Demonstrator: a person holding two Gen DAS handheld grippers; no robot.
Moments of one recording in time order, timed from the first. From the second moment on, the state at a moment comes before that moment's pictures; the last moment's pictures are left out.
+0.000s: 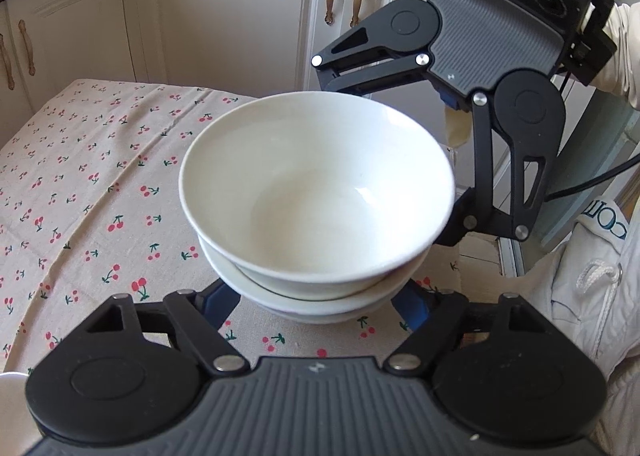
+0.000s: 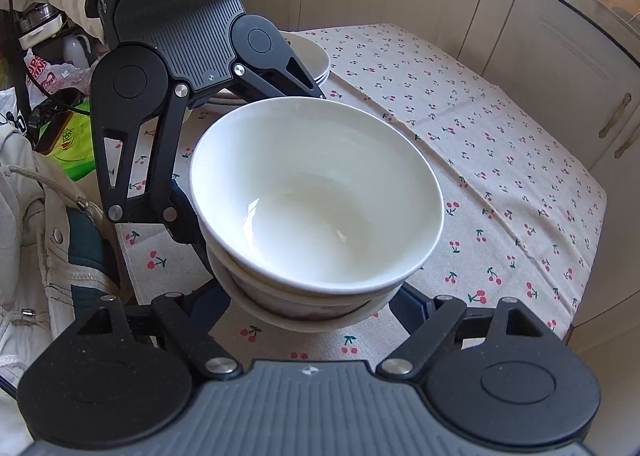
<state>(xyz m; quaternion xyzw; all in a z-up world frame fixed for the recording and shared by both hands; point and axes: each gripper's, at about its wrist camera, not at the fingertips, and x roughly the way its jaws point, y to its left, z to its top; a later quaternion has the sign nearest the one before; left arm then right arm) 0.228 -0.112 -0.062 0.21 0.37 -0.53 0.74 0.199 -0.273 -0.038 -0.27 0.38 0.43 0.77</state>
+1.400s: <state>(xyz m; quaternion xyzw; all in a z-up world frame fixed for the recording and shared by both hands) 0.233 0.078 -0.036 0.19 0.39 -0.34 0.83 0.285 -0.056 -0.030 -0.36 0.31 0.55 0.69</state>
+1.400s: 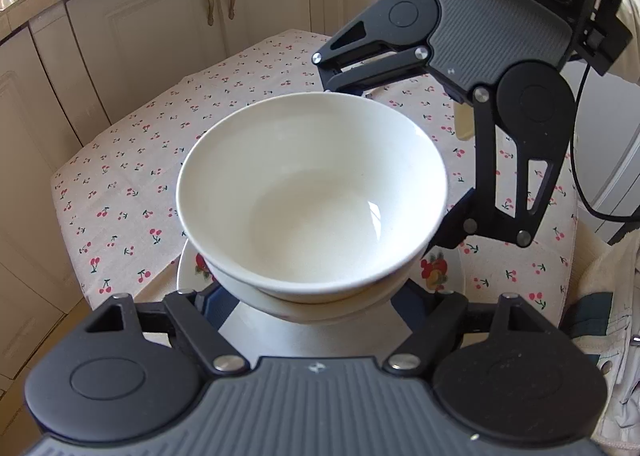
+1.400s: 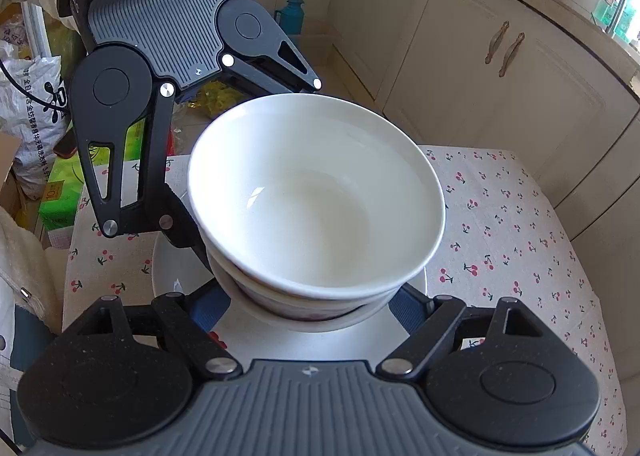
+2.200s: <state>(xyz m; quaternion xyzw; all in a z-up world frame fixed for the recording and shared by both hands) 0.238 0.077 -0.041 0.19 0.39 -0.34 0.83 0.287 -0.060 -0.034 -0.33 0.33 0.55 0.69</state>
